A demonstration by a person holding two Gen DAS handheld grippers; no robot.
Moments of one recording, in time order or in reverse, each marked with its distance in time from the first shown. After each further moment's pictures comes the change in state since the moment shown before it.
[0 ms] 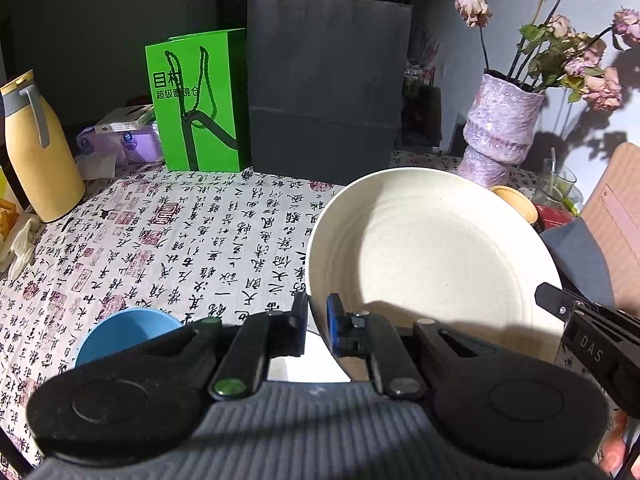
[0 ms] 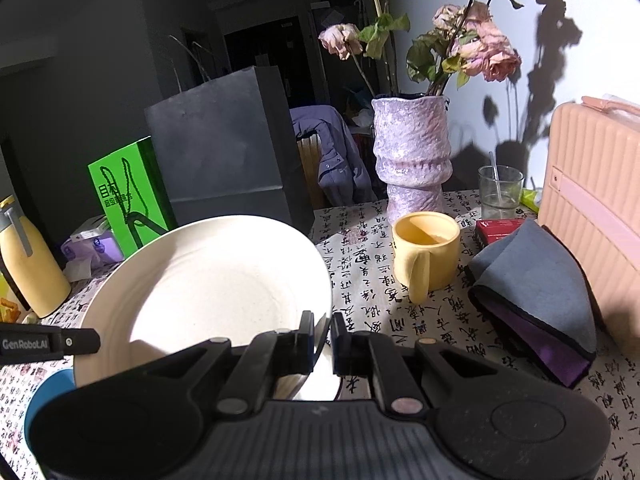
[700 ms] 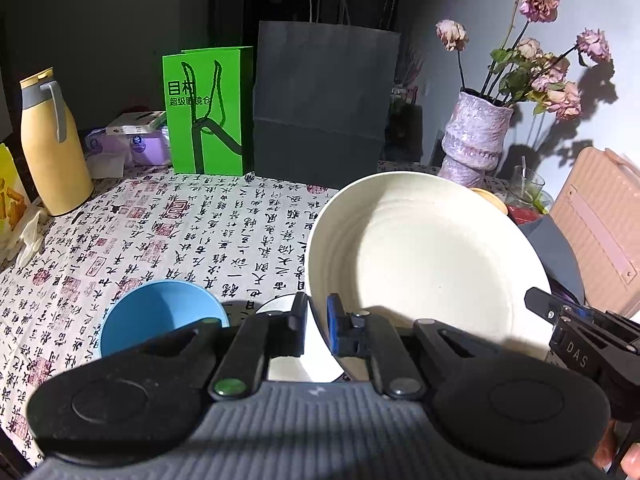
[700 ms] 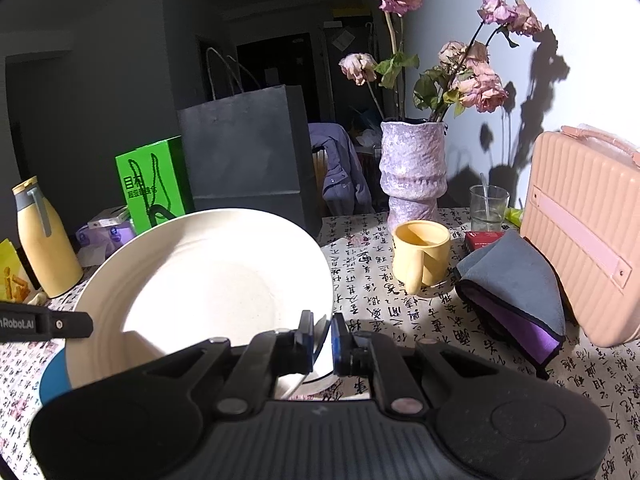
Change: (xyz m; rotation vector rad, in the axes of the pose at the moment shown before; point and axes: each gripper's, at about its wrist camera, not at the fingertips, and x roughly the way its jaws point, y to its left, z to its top) left arm -0.063 0.029 -0.040 -0.009 -0.062 -0.064; right arm -0.068 0.027 -0.035 -0.067 -0.057 -0.022
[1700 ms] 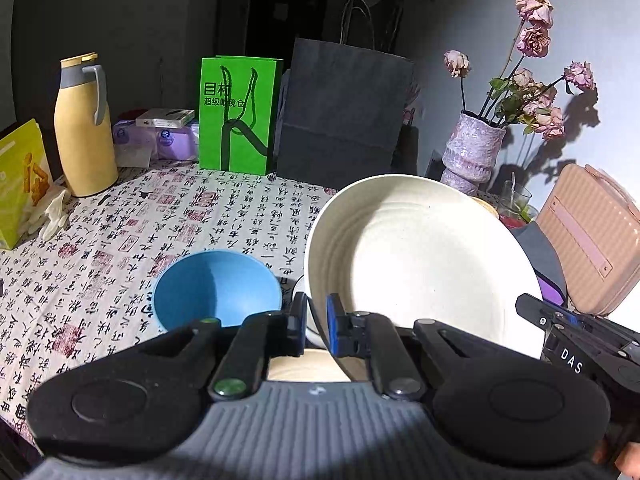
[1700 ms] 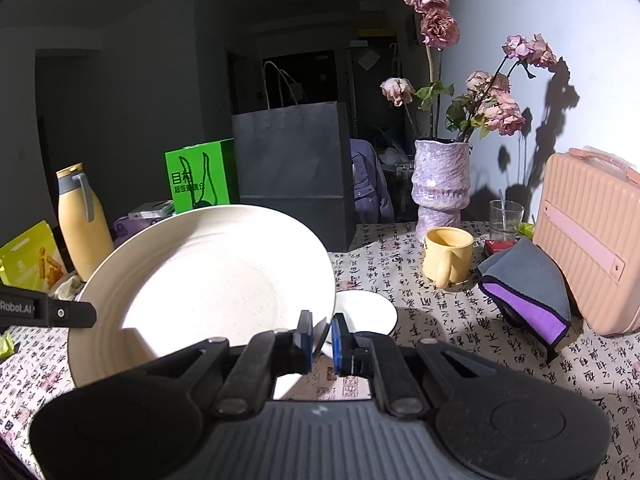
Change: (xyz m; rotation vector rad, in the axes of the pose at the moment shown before) left arm -0.065 0.065 -0.049 -0.048 -0.056 -0.046; right arm -0.060 0.052 -0.037 -0.053 -0.052 0.039
